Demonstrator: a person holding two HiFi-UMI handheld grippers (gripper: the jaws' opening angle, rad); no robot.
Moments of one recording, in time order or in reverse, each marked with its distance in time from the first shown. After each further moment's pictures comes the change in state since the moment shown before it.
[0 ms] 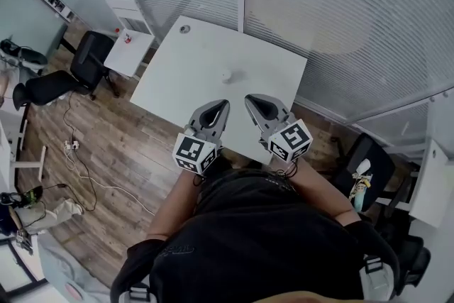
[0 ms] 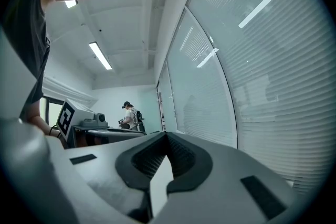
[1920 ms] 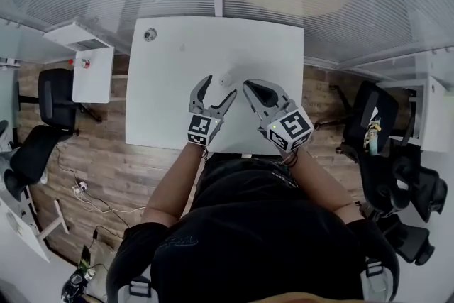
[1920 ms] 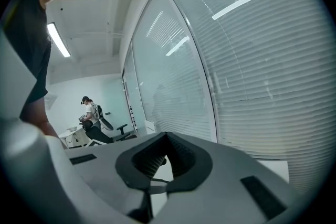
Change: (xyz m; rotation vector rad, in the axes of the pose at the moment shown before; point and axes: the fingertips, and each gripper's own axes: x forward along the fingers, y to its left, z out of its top) left arm 0.145 0.164 -0.152 0.028 0.184 -0.265; right arm 0.129 -0.103 -0.062 0.136 0.125 -0.352
